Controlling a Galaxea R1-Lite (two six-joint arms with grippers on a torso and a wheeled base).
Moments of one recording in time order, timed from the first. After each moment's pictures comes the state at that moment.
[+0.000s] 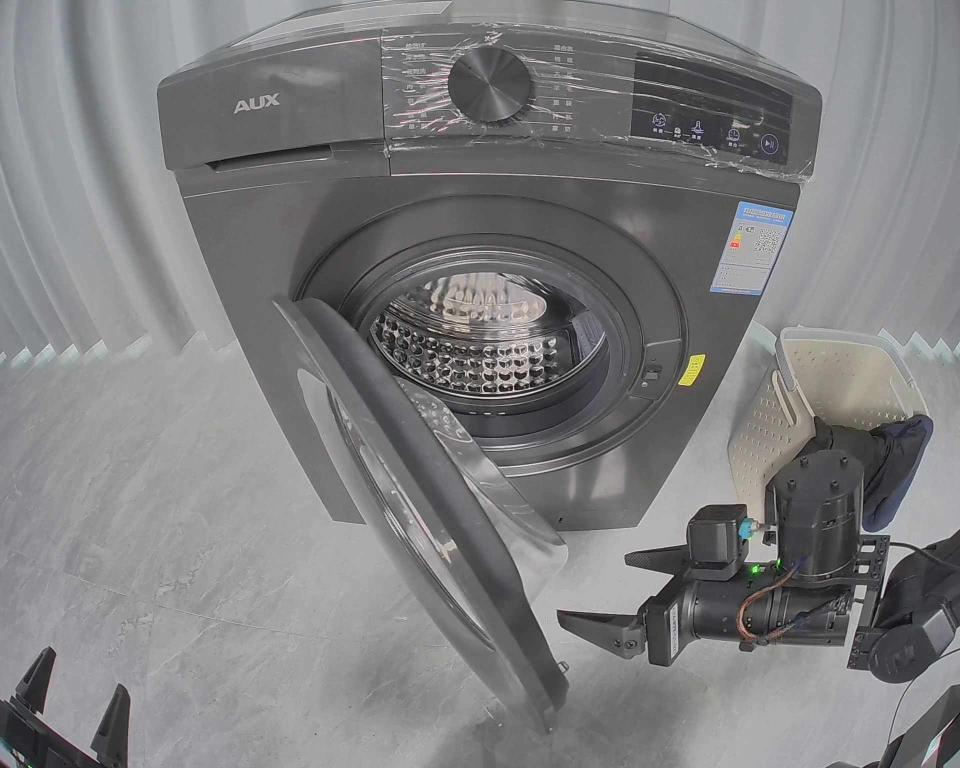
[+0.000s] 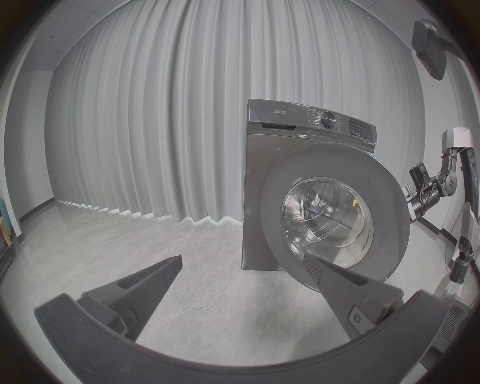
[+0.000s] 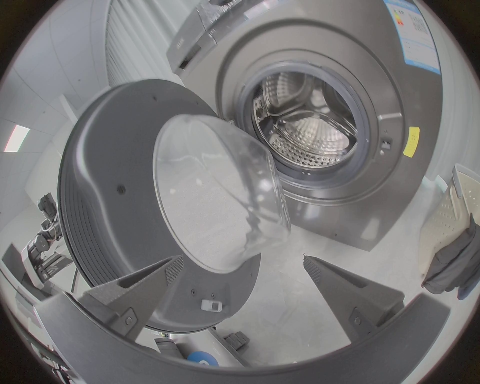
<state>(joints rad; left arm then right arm) 0.00 0.02 -0.02 0.01 0.00 -0.03 0.72 1.67 -0.48 -0.74 0.13 0.14</state>
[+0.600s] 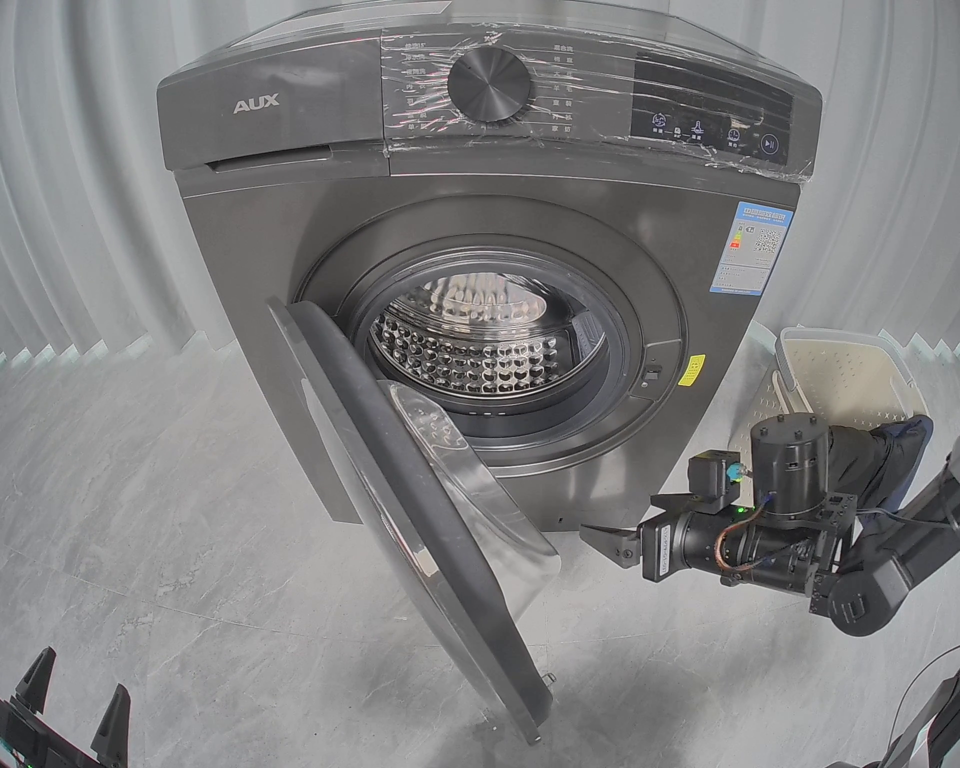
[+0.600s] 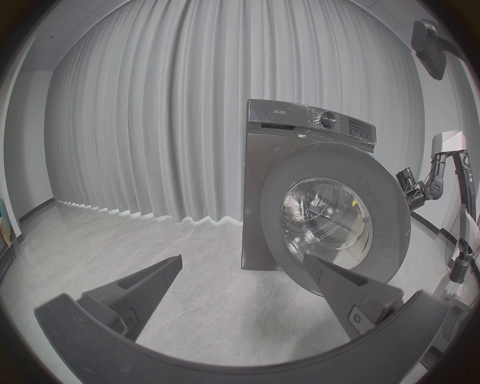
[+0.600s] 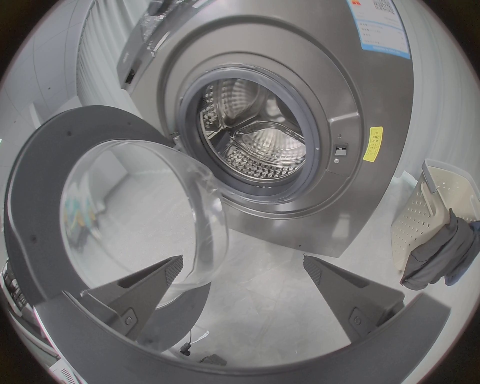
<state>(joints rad) 0.00 0.02 -0.02 0.01 0.00 -0.03 0.57 1.82 -0.60 -0.81 0.03 0.15</state>
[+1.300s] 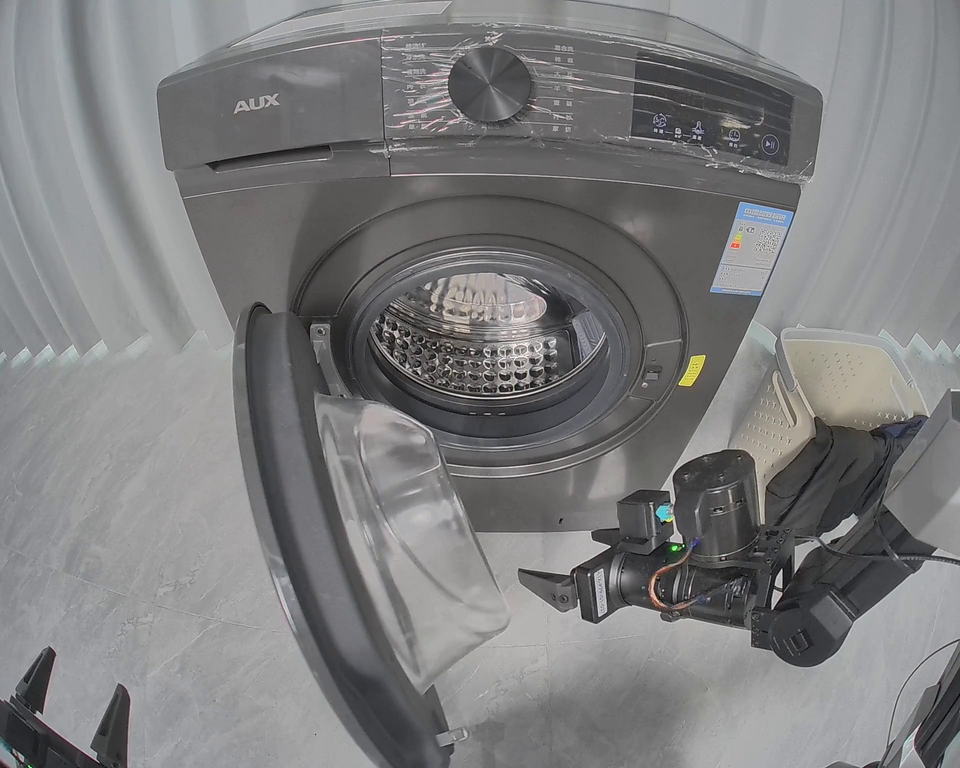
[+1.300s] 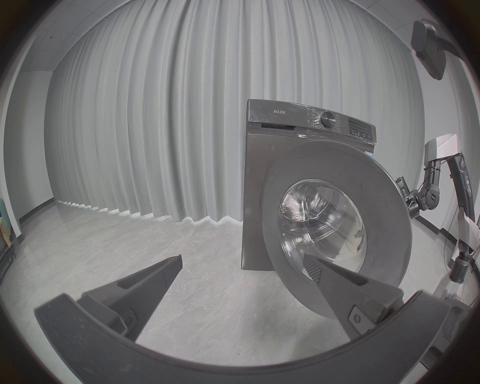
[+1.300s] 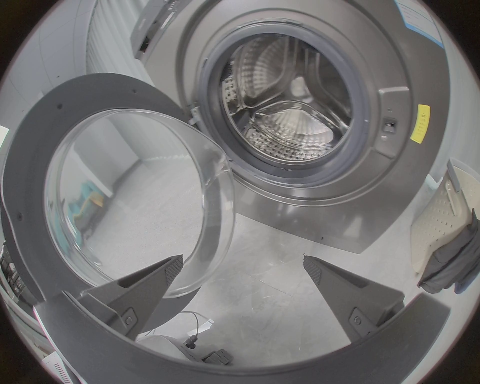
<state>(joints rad) 0.00 0.02 -0.02 0.01 0.00 -0.03 0.68 1.96 -0.65 -0.85 0.02 0.15</state>
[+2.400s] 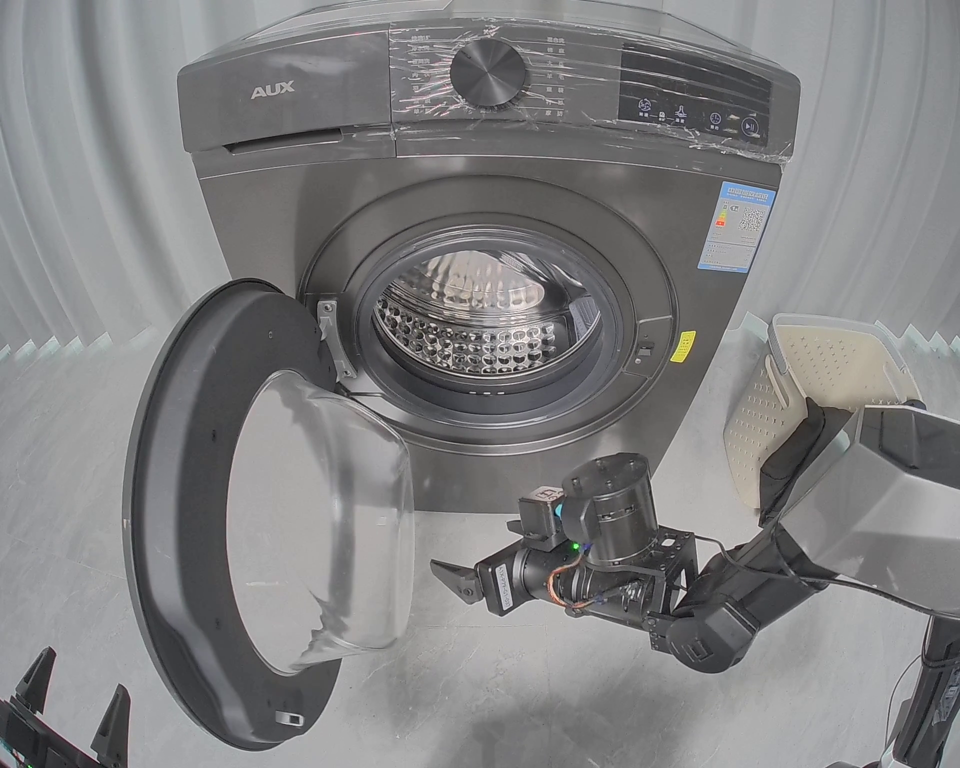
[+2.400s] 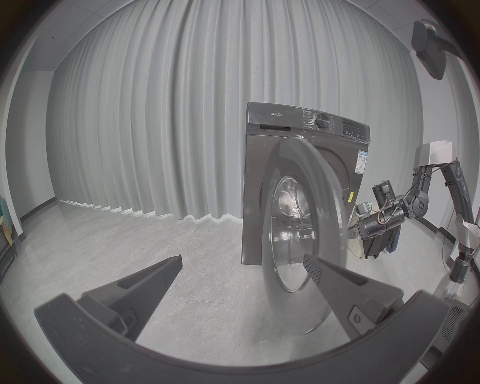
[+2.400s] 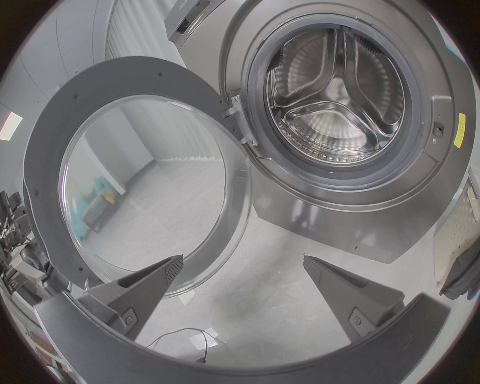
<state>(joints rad) 0.00 0.02 -0.02 0.01 0.00 -0.03 0.80 2.15 -0.92 -0.84 -0.01 0.15</state>
